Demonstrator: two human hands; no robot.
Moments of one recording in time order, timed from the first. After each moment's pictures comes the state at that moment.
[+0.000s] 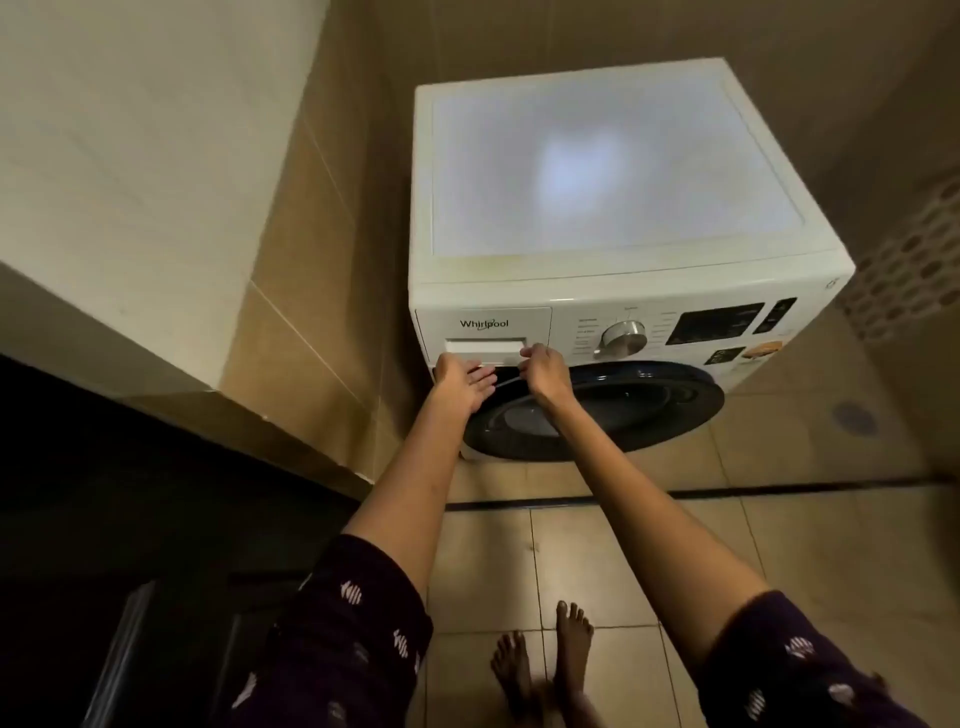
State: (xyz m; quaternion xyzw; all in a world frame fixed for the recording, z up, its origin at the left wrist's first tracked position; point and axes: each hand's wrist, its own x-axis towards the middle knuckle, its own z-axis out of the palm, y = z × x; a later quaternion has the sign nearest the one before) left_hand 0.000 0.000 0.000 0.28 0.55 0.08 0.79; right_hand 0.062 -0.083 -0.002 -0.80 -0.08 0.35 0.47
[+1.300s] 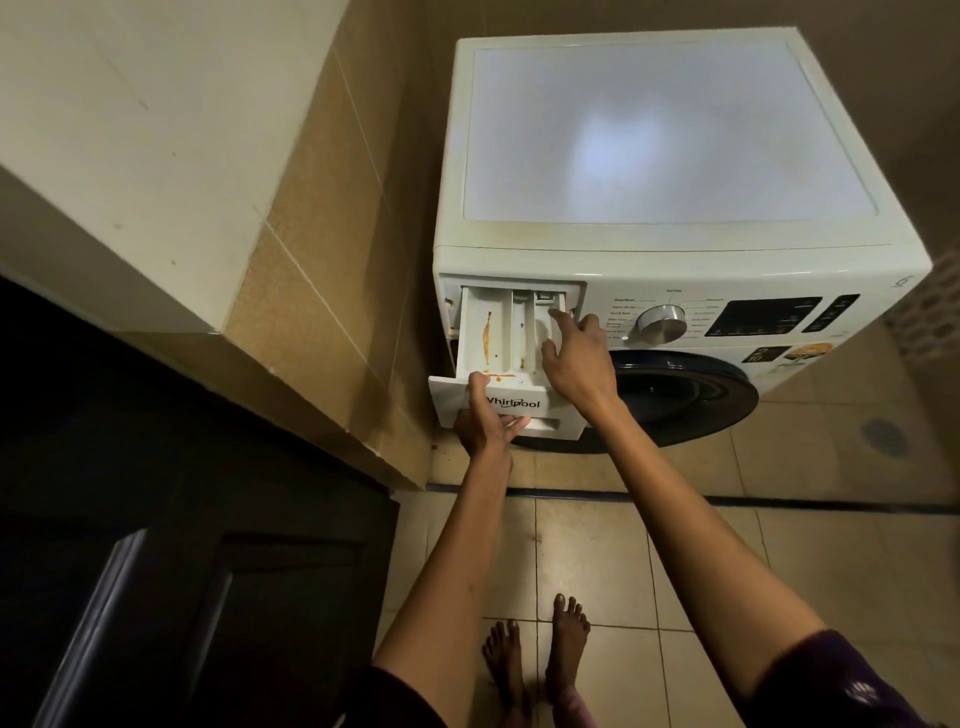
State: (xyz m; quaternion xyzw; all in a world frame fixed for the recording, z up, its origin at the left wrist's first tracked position) left_hand -0.039 -0.066 -0.046 0.22 0.60 0.25 0.73; right_hand 0.070 -0.095 -0.023 -0.89 -0.34 0.16 0.24
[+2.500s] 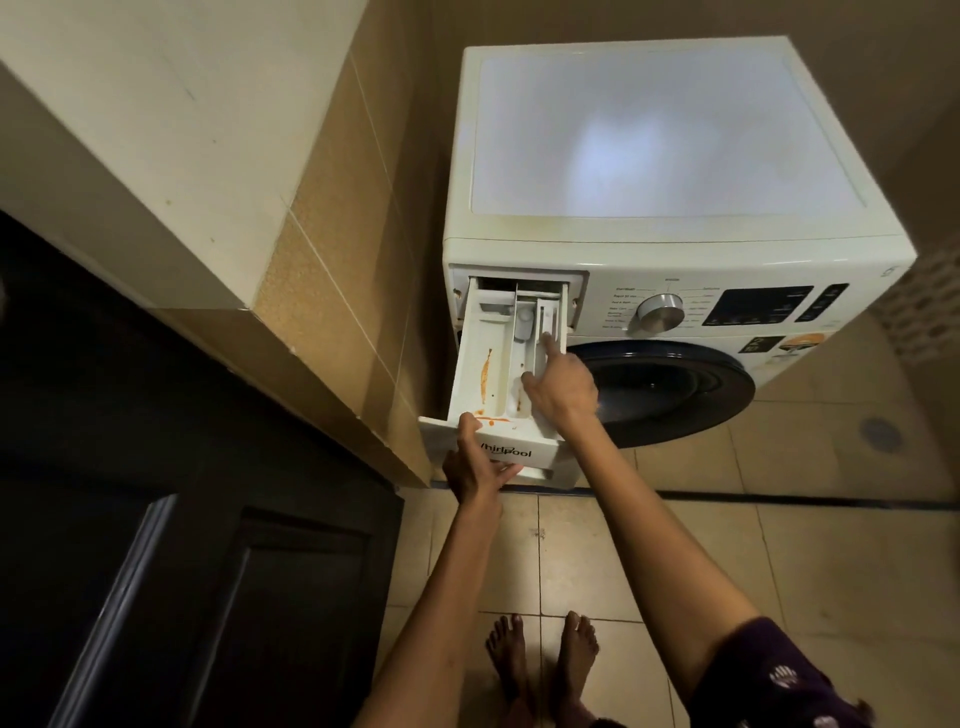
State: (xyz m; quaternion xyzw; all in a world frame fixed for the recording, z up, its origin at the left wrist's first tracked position) left_hand -0.101 -0.106 -0.033 0.23 0.64 0.23 0.69; right_hand 0.023 -0.105 -0.039 -0.91 -0.28 0.22 0.20
